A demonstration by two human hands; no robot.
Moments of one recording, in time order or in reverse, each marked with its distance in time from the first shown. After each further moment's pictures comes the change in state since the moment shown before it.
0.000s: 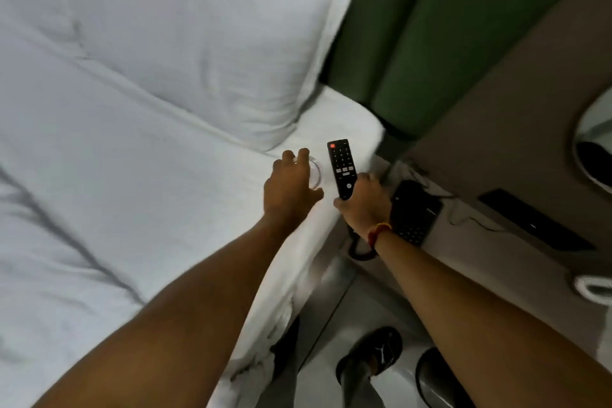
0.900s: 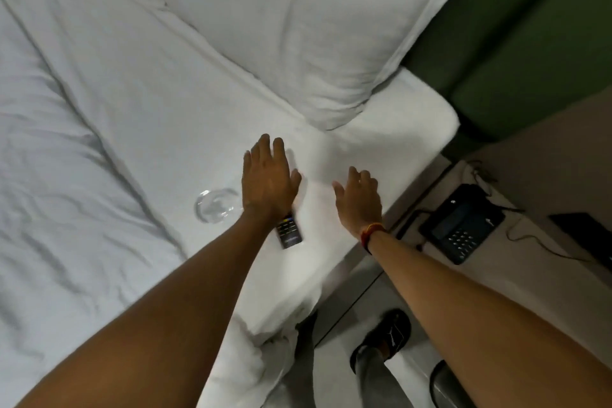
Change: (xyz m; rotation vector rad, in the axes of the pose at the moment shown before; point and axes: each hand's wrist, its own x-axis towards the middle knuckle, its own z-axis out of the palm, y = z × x) left_hand -0.044 -0.157 -0.032 0.127 0.159 -0.264; right_hand -0.020 -0.087 0.124 -0.086 -0.118 -0.289
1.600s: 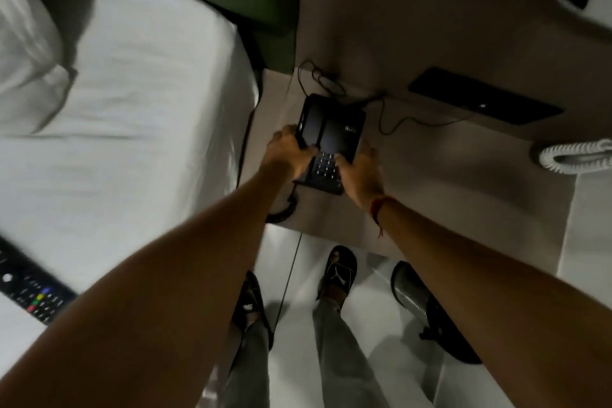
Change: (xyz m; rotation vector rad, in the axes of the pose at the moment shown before) left_hand 0.005 0.343 0.316 -0.230 -0.744 0.154; right_hand -0.006 0.405 0.000 0.642 0.168 0.748
